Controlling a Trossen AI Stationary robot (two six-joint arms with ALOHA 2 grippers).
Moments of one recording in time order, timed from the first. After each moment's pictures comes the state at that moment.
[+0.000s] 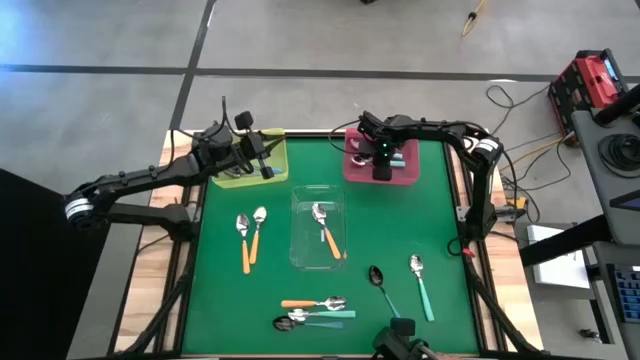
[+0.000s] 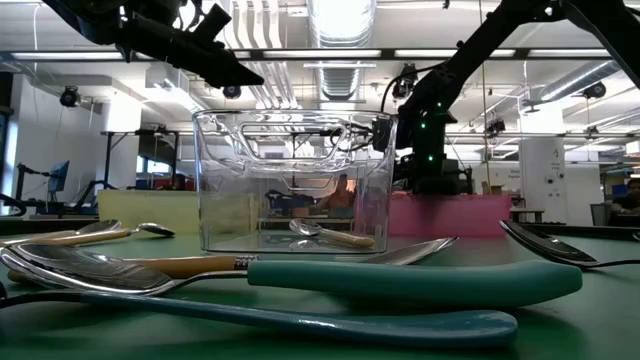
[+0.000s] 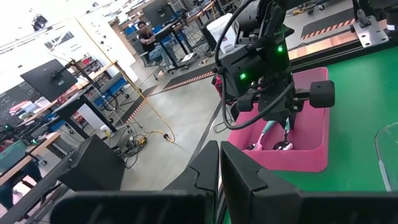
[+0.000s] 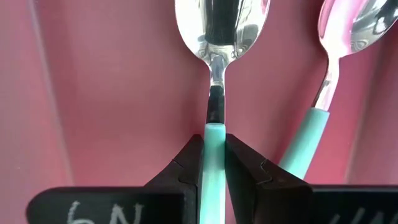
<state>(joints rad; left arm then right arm) 0.52 1.07 0.67 0.27 -0.01 0.54 -0.71 1.95 1.31 -0.75 0.03 -0.63</state>
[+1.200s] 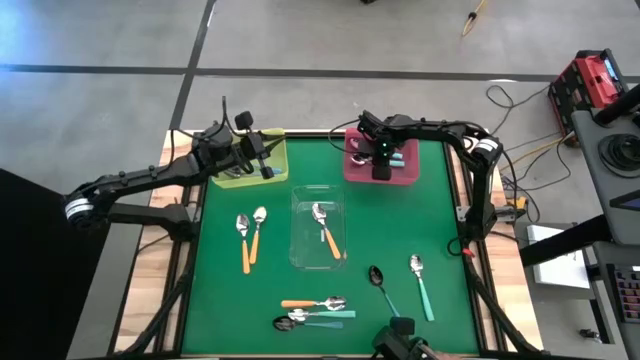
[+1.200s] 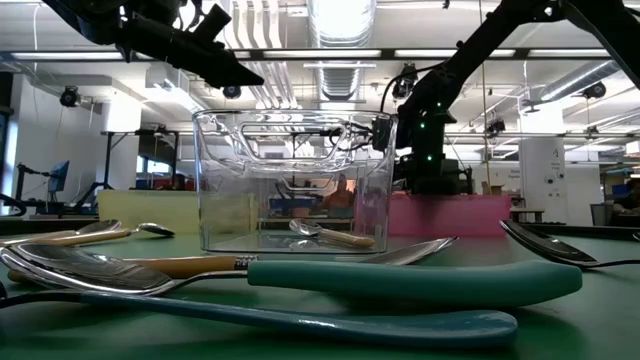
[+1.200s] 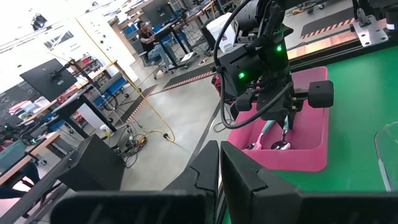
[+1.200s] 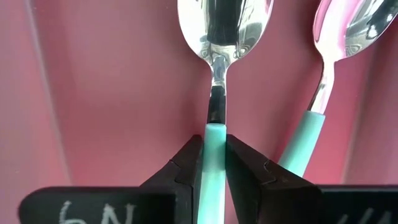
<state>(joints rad) 0.52 1.07 0.67 0.27 -0.01 0.54 -0.71 1.96 1.31 -0.74 0.03 -0.63</state>
